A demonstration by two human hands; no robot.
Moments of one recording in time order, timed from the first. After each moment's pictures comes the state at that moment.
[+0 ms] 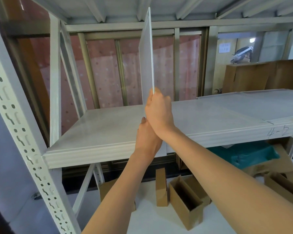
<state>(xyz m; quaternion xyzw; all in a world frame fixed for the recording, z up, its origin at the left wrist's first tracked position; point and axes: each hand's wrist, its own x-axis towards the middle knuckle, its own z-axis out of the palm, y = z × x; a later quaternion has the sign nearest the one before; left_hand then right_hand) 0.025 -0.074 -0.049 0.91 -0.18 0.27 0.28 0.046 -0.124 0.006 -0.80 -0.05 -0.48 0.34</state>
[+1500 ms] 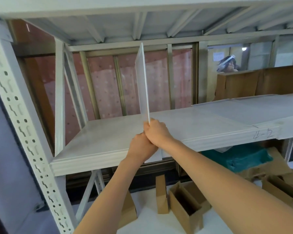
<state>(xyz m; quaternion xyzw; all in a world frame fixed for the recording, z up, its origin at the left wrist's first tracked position) 0.011 -0.058 -0.044 0.93 -0.21 0.19 0.25 0.020 -0.140 -0.019 -0.89 -0.03 -0.20 0.40</state>
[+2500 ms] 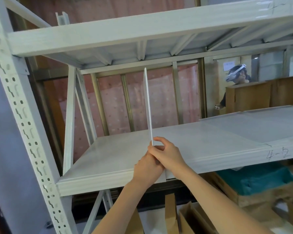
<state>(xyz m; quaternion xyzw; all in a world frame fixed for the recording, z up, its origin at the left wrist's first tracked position) -0.002 -0.074 -0.045 0.92 -0.16 0.19 0.30 0.007 -0.169 -0.036 -0.79 -0.08 -0.15 0.59</state>
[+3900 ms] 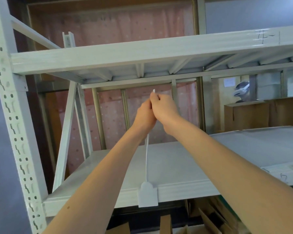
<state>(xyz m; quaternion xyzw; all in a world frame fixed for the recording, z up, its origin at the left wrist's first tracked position) 0.006 -0.114 0.140 0.78 -0.26 0.22 0.53 0.011 -0.182 0.153 -0.76 -0.06 -0.34 0.55</state>
